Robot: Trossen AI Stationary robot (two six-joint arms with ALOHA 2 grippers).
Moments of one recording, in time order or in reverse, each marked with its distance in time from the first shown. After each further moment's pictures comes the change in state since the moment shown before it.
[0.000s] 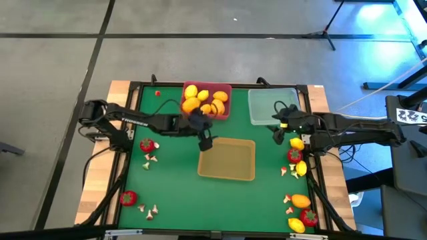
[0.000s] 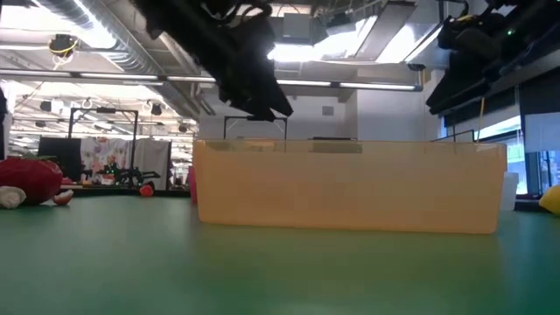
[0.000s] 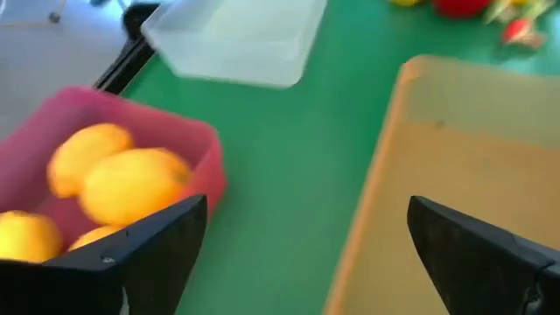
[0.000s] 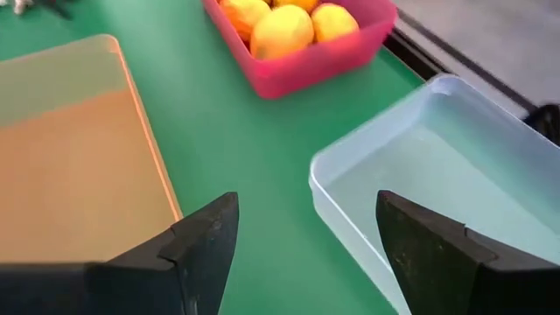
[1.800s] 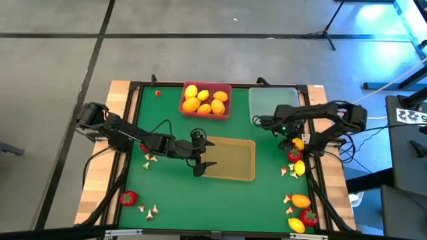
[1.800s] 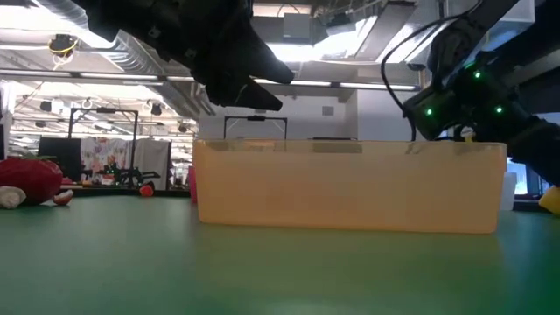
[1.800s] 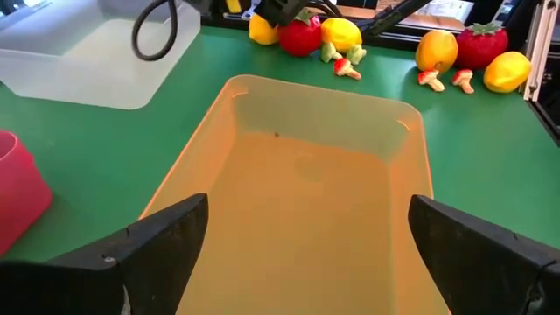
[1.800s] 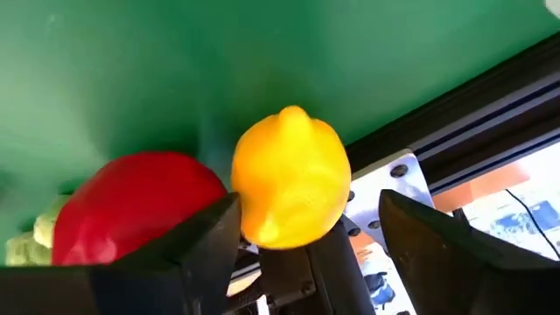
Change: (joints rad) left arm -0.258 0.000 -0.177 0.348 -0.001 -0.119; right arm -0.278 0.801 0.108 -0.678 -0.316 -0.047
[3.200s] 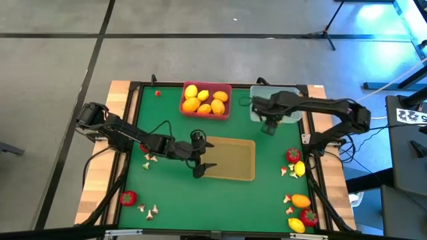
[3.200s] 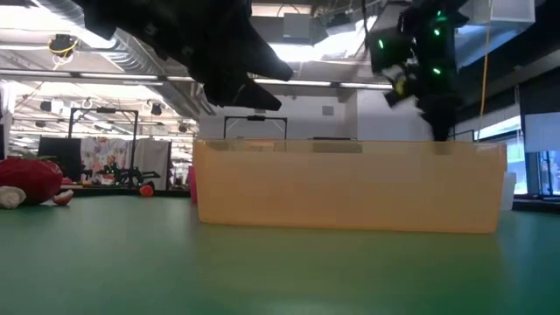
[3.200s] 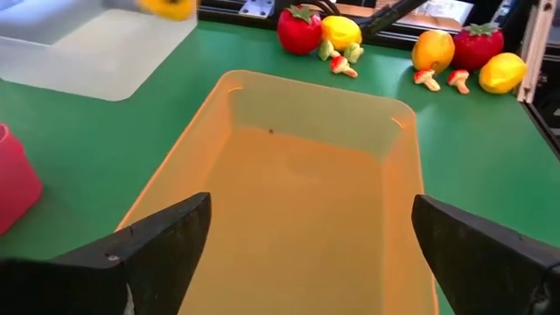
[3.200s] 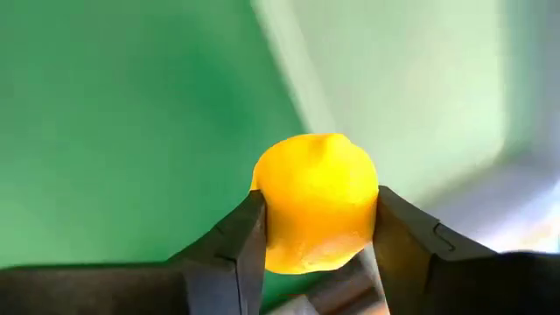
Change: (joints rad) left arm -0.015 0.000 0.001 -0.003 0.001 -0.028; right arm 0.003 -0.051 0.349 0.138 0.222 -0.186
